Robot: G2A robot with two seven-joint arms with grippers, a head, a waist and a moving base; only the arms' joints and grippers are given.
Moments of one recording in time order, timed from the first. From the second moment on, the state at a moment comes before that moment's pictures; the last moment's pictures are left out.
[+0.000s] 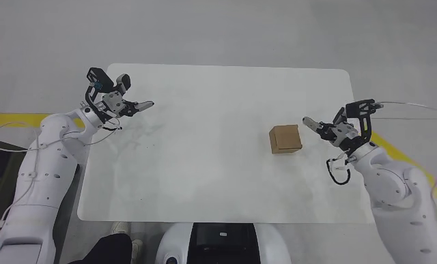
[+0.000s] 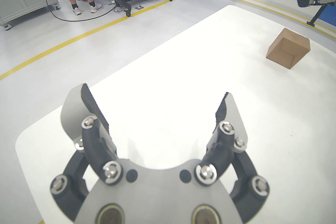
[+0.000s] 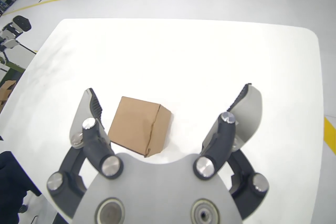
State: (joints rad) left arm 0.83 -0.93 -1.29 -1.08 1.11 -0.88 0.13; right arm -1.37 -1.00 1.60 -1.80 -0.70 -0.25 0.46
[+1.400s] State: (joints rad) left arm 0.83 -0.93 -1.29 -1.08 1.11 -0.88 0.13; right arm -1.36 -1.00 1.63 -1.78 -0.72 -0.25 0.44
